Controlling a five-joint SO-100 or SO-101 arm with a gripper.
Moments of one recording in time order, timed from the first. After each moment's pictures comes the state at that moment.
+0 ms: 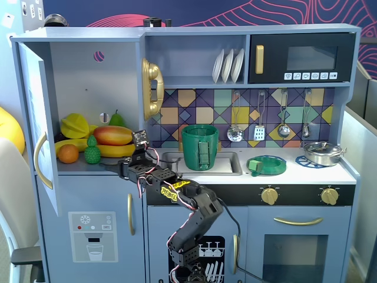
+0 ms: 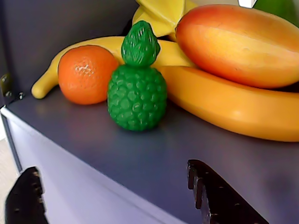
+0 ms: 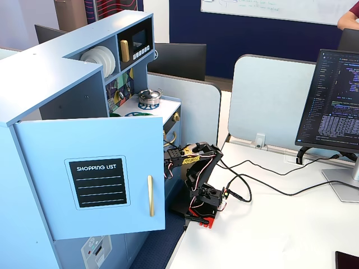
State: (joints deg) arm -42.4 124.5 124.2 -4.6 -91.0
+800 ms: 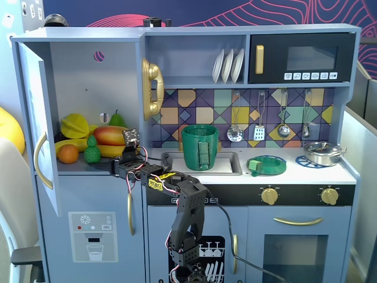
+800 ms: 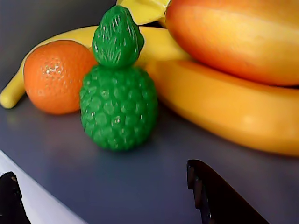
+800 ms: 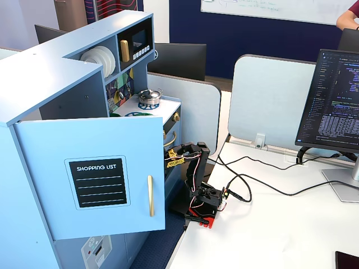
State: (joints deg) arm -41.7 101.8 107.3 -8.0 -88.1
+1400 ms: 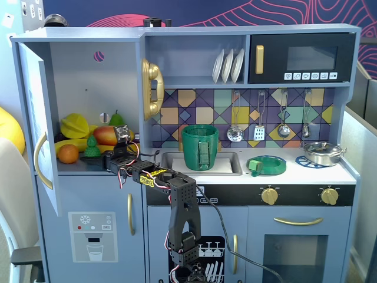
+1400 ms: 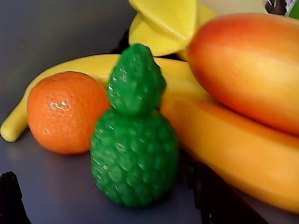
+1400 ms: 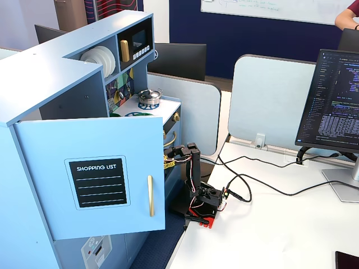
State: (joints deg) arm -43.2 88.2 91.1 -8.5 -89.8
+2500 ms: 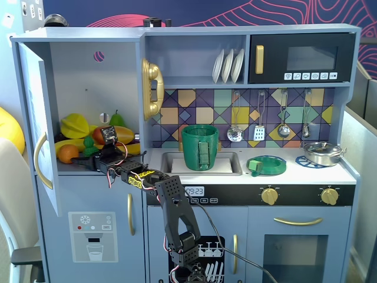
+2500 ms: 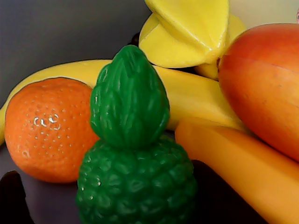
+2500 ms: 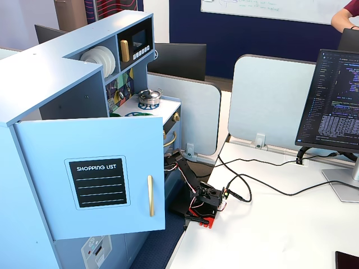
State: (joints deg) arm -43.9 65.6 65.1 -6.9 -94.5
